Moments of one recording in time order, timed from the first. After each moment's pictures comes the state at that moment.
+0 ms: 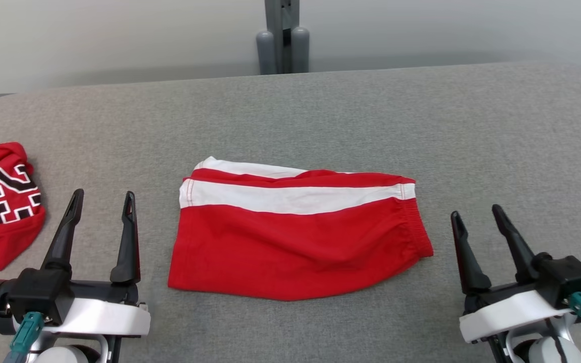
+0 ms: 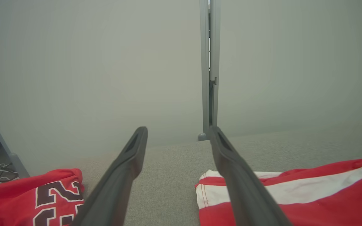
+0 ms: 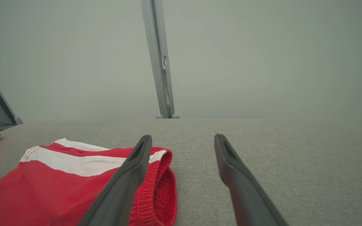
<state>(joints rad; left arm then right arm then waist) -0.07 0.42 -0.32 -0.14 -0.41 0.32 -0.21 -0.08 -0.05 0.07 0.10 0.16 0.13 -0.19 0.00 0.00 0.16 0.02</state>
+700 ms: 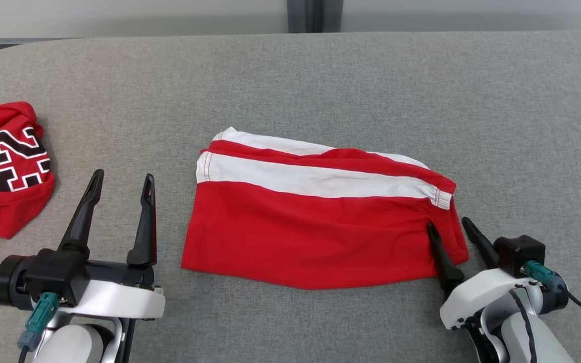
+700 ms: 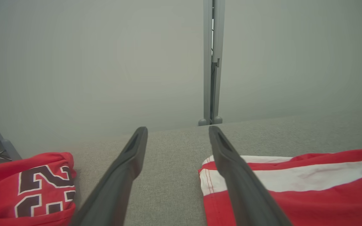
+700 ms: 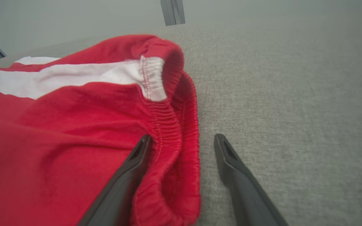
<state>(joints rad) -0.15 0.39 -0.35 -0.08 -0.41 0.27 -0.23 -0.28 -0.05 0.13 0.53 0.19 0.13 -0.18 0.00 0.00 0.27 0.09</state>
